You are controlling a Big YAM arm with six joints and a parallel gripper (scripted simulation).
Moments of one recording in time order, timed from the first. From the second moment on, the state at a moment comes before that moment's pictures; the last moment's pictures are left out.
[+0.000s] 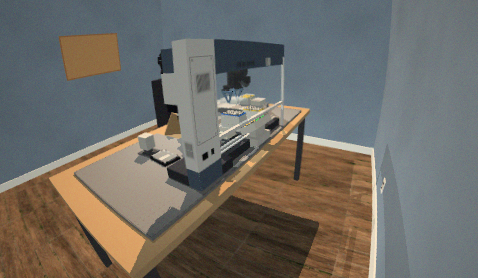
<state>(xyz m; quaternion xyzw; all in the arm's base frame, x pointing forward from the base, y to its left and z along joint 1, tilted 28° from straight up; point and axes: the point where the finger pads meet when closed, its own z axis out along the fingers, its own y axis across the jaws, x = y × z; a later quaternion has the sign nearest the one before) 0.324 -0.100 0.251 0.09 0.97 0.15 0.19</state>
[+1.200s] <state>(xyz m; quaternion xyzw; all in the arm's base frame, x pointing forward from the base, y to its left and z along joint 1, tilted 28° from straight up) 0.197 -0.069 0.201 0.10 0.97 0.15 0.18</state>
